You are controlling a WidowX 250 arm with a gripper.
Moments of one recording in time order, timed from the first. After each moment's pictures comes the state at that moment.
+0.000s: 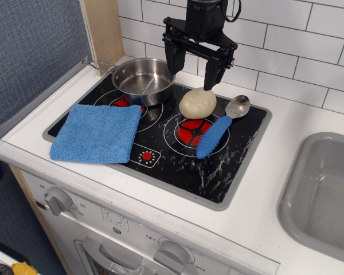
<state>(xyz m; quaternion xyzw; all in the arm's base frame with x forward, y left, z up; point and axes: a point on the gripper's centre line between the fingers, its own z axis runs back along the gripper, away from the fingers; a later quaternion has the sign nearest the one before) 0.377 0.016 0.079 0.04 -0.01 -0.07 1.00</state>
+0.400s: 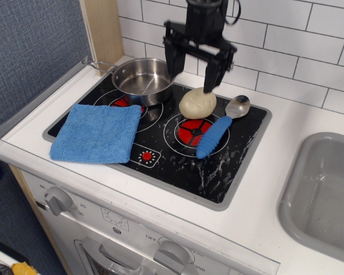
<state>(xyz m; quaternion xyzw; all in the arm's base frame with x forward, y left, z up) 0.375 0.016 0.065 0.04 0.01 -0.07 1.00</state>
